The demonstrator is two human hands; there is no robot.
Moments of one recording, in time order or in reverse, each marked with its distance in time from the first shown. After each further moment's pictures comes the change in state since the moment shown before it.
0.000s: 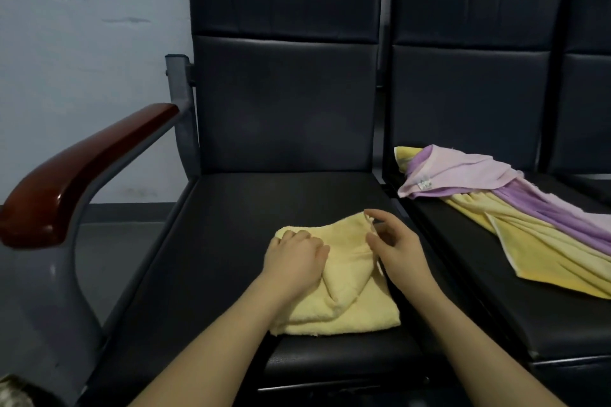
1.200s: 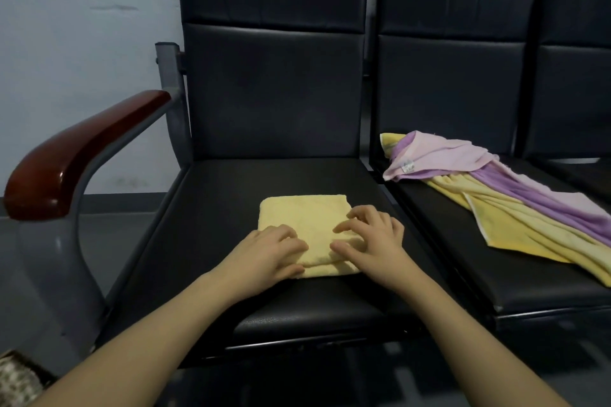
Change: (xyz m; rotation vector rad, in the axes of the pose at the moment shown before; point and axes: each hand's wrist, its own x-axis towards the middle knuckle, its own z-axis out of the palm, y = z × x) left_hand -0.049 -0.046 -0.002 0.053 0.091 0.468; right_hand -0.041 -0.019 -0.001 -0.622 -0.203 -0.244
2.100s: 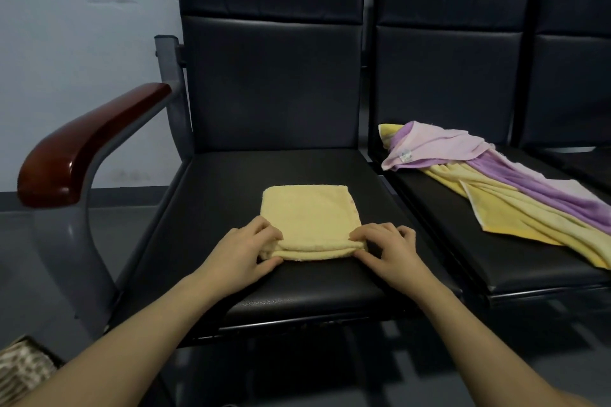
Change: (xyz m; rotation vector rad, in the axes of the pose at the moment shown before) left_hand -0.034 -0.010 0.007 -0.125 0.166 -0.103; right_hand -0.033 0.025 0.004 -0.014 -0.043 0.010
